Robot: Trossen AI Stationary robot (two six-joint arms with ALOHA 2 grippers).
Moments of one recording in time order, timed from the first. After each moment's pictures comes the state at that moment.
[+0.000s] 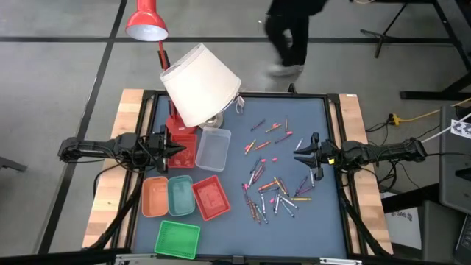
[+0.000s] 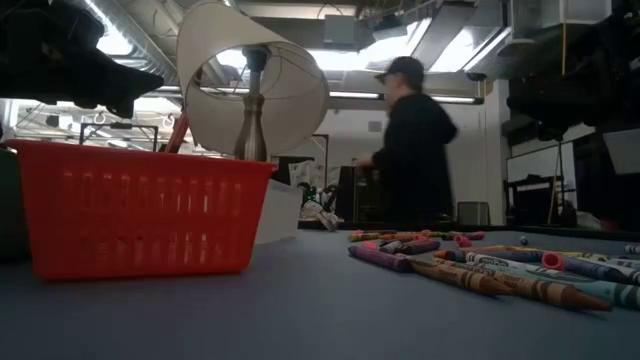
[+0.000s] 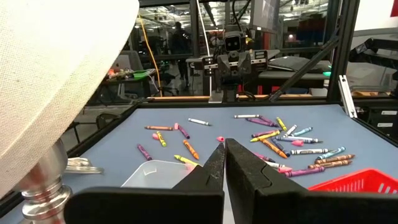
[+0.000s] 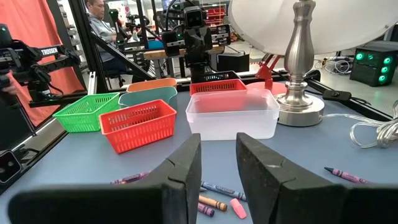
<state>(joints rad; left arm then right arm) -0.03 0.01 0.01 0.04 -0.15 0.04 0.17 0.09 0.01 0.05 0.16 0.10</state>
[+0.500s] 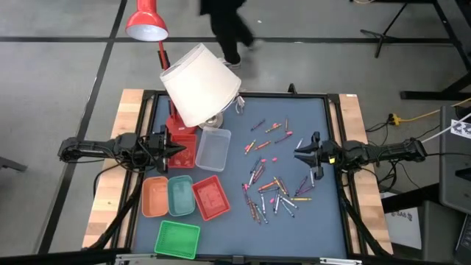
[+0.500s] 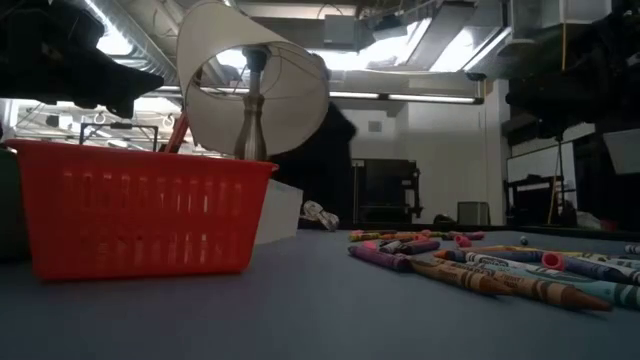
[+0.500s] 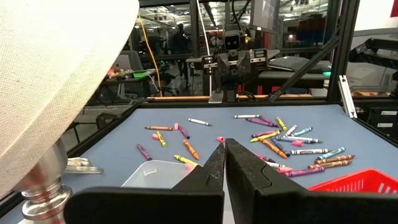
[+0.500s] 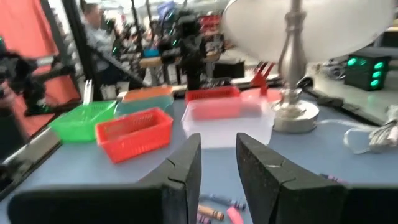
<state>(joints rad) -0.03 0.01 0.01 0.04 -0.15 0.03 0.17 0.09 0.01 0.10 0.20 0.10</state>
